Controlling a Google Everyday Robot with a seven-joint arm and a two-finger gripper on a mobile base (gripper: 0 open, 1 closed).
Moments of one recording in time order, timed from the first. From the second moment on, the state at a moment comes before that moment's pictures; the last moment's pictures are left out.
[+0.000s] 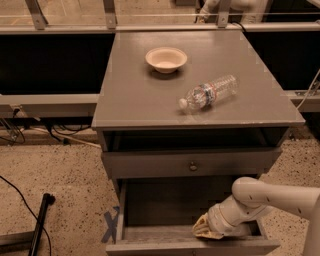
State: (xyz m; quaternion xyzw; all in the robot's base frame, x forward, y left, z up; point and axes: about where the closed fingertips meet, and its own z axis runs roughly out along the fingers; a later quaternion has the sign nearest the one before) arm 0.396 -0.144 0.410 -0.72 0.62 0.27 0.17
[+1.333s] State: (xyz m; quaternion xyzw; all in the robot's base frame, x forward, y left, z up) arm 0.393 -0.147 0.441 -0.73 0.60 0.25 0.20
